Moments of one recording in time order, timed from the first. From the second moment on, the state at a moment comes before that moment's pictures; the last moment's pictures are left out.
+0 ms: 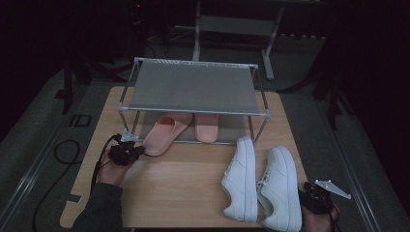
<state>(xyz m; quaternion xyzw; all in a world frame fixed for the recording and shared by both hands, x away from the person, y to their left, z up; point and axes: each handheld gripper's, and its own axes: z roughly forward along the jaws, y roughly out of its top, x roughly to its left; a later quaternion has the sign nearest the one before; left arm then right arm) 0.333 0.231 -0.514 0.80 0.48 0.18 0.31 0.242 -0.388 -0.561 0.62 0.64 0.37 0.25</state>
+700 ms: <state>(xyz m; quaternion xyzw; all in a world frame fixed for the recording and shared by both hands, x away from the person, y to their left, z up) 0.336 0.219 -0.526 0.82 0.47 0.16 0.29 0.242 -0.388 -0.561 0.62 0.64 0.37 0.25</state>
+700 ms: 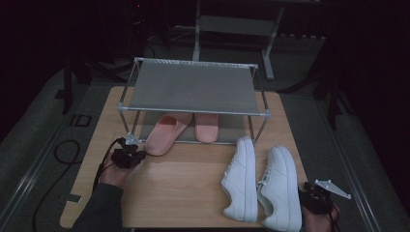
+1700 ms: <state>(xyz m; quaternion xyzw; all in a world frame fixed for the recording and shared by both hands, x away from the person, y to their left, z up) 0.372 0.167 -0.527 0.84 0.42 0.17 0.29 0.242 -0.388 -0.561 0.62 0.64 0.37 0.25</state>
